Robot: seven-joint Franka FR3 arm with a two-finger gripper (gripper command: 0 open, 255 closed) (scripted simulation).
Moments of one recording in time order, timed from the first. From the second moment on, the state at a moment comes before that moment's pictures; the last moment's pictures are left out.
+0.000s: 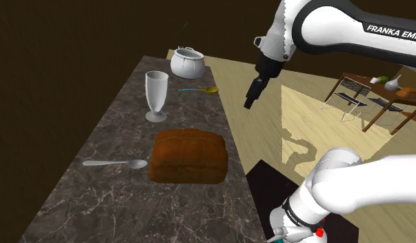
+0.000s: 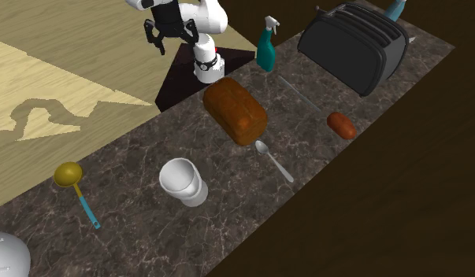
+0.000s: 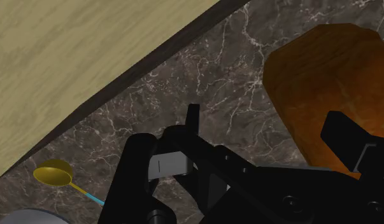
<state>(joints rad) -0.01 -0.79 0.07 -2.41 0.05 1.69 -0.17</state>
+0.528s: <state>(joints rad) 0.04 -0.65 0.12 -2.42 0.10 1.86 -0.16</state>
